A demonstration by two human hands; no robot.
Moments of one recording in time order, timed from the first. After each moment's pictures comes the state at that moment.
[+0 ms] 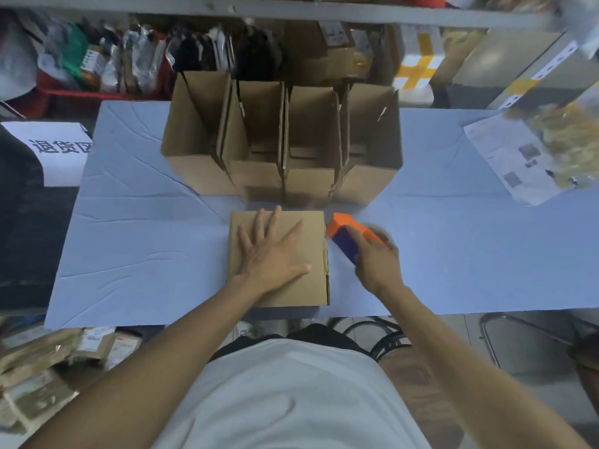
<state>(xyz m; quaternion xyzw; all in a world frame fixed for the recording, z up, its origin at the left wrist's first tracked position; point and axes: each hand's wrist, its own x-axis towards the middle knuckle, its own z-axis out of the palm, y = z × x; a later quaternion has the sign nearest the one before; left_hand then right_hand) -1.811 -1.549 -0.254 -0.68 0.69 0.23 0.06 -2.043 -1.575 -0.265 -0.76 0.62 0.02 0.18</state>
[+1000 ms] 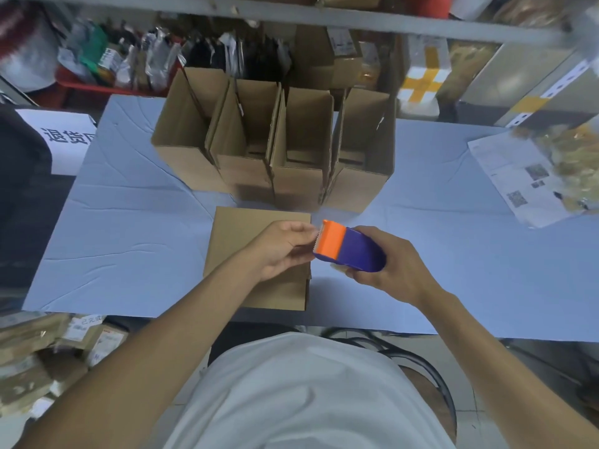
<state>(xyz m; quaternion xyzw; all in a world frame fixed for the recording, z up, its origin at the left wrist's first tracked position) -1.862 -1.573 -0.212 -0.53 0.21 0.74 -0.35 -2.100 -1.590 -0.207 -0.78 0.47 -0.14 0.38</state>
